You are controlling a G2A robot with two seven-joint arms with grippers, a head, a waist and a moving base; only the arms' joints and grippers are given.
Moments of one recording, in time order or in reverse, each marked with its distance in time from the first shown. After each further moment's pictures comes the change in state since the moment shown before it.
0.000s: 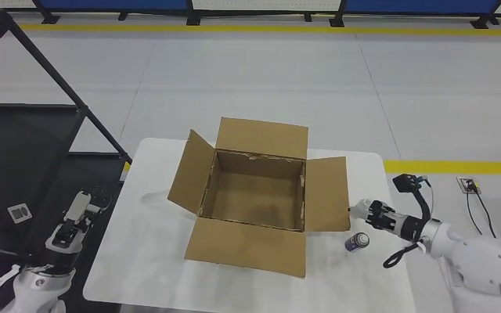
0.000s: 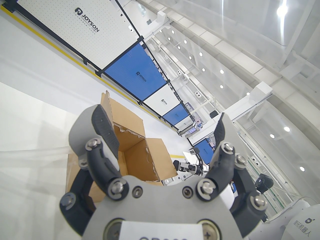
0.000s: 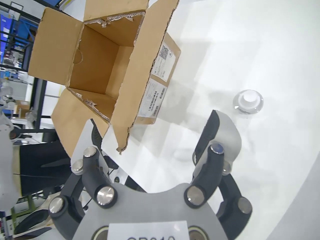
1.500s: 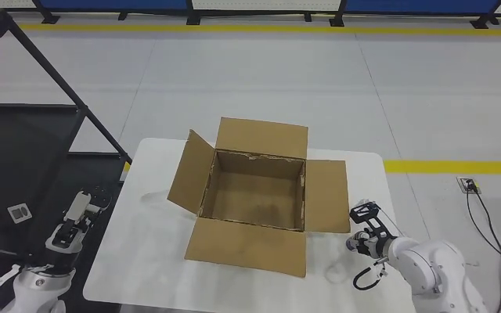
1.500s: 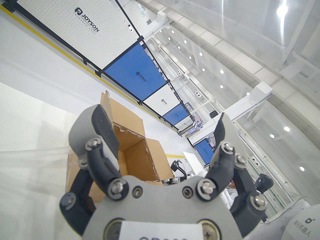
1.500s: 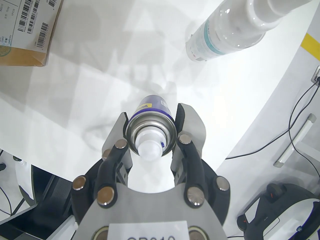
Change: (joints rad) left arm 0.000 0.000 0.000 0.000 0.000 0.000 0.000; right arm -0.061 -0.035 -0.207 0.011 -0.752 -0.084 -0.004
